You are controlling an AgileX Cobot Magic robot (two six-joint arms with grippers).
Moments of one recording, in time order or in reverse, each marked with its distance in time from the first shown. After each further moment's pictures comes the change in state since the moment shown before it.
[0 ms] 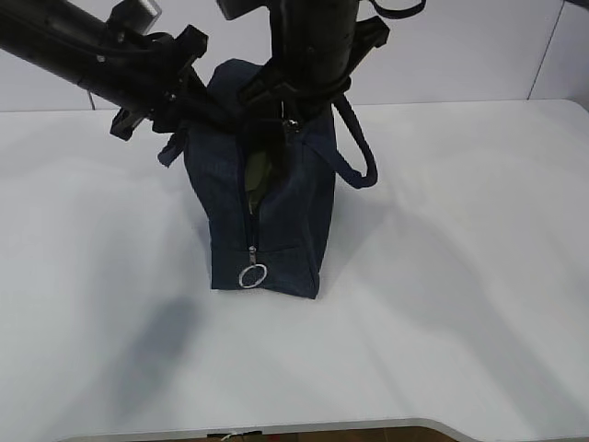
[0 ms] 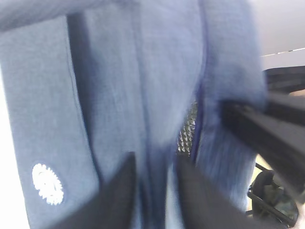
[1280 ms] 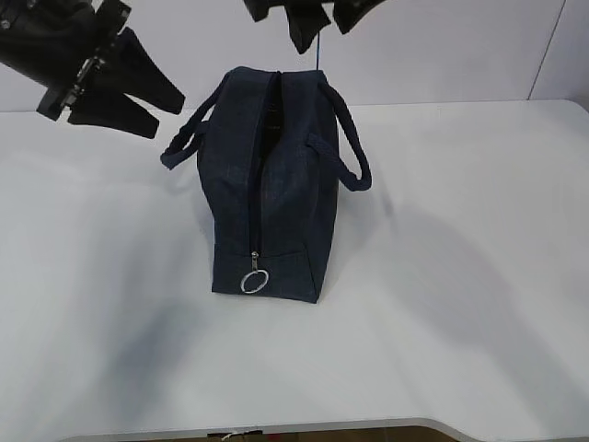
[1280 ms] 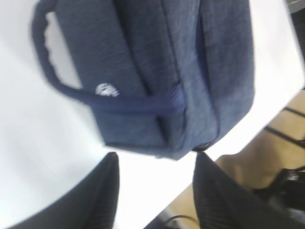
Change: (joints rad) left arm 0.125 -0.099 0.000 0.083 0.234 0.043; right arm 0.000 -0.172 -0.006 0.030 -0.007 -0.005
